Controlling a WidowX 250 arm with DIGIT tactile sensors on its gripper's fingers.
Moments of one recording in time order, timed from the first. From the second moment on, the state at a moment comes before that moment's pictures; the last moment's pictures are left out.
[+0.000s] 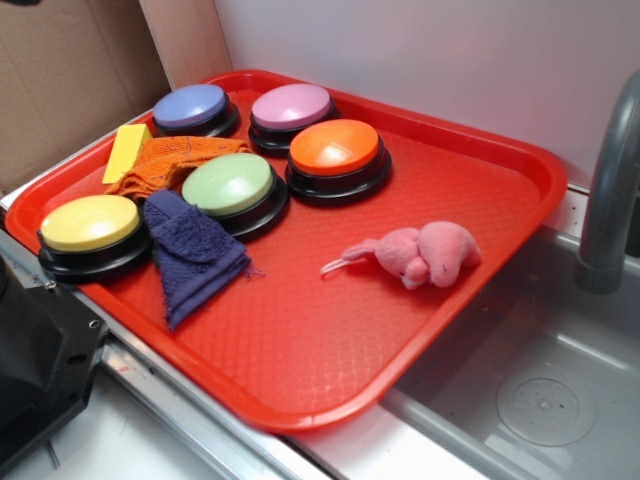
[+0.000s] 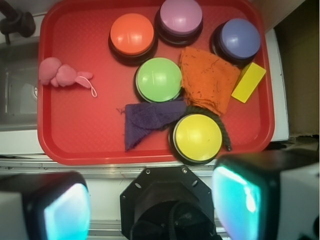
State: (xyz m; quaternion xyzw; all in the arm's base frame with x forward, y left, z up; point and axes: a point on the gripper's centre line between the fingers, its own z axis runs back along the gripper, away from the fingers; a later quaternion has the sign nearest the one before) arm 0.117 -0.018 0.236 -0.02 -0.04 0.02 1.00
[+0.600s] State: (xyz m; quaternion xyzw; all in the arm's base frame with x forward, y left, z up) arm 0.120 -0.022 0.219 -0.03 -0.03 0.04 1.00
